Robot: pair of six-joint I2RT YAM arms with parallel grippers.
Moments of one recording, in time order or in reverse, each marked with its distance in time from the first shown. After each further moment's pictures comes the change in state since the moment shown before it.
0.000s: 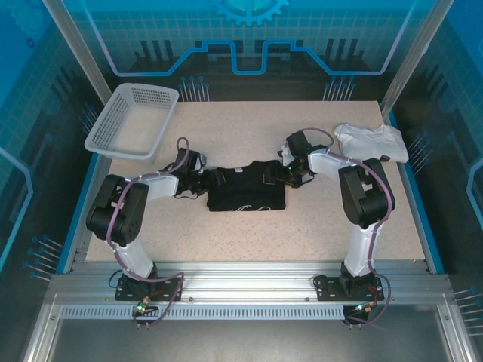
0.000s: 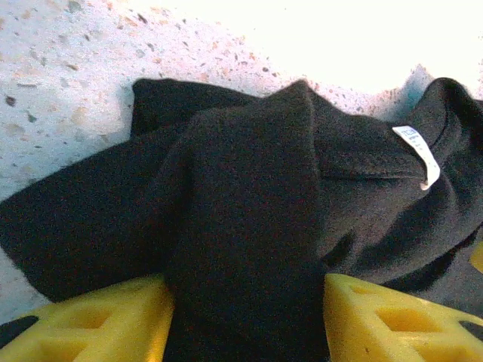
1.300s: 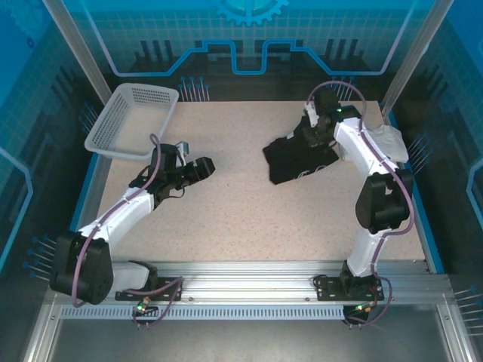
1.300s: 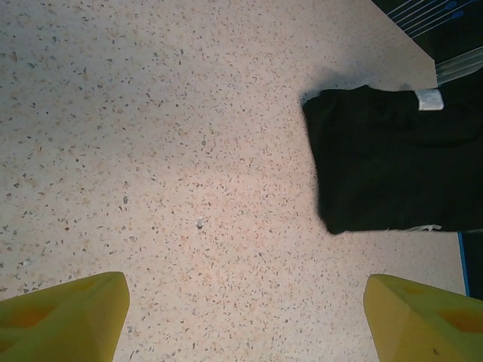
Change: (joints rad) left arm 0.027 -0.478 -0.067 -0.152 -0.092 0.013; right arm -0.163 -0.088 0.494 -0.424 0.547 -0.486
